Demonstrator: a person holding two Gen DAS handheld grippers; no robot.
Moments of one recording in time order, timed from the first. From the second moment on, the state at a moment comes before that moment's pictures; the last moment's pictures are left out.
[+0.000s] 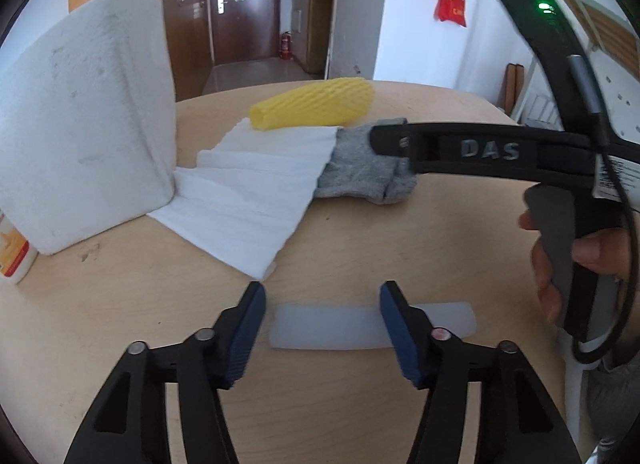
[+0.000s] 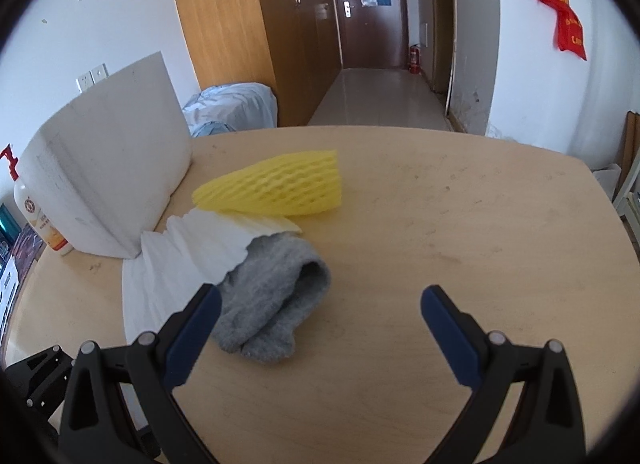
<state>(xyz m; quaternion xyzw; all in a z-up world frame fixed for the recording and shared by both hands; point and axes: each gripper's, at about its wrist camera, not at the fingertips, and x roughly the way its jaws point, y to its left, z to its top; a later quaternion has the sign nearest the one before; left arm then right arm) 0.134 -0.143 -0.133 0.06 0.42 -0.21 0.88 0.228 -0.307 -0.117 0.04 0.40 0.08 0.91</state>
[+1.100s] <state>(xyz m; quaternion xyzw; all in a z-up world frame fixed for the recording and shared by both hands) 0.128 -0.126 -0.122 0.04 0.41 -0.26 0.87 0.222 -0.326 -0.106 0.13 0.39 0.11 0.91</state>
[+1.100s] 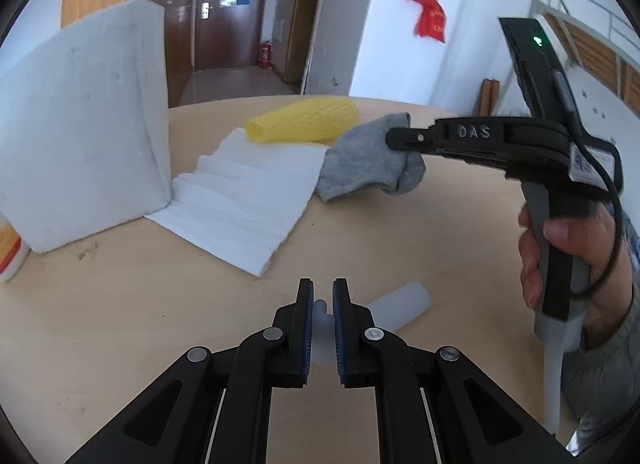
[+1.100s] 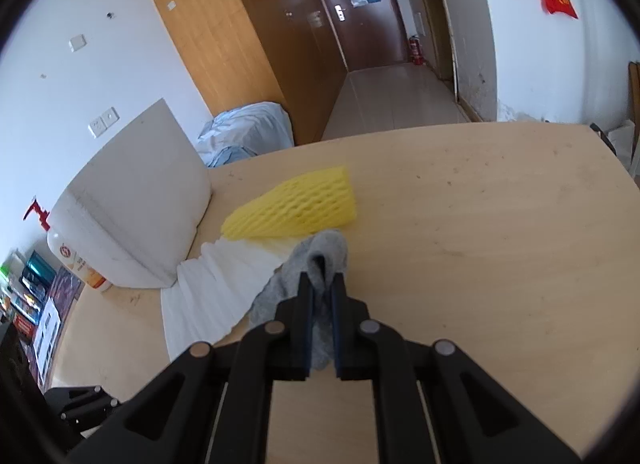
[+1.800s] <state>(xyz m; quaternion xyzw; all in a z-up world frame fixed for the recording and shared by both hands) 0.103 -0.093 -0.070 0.02 0.34 -0.23 0.91 0.171 -0.333 -0.063 0.14 0.33 0.11 0.93</state>
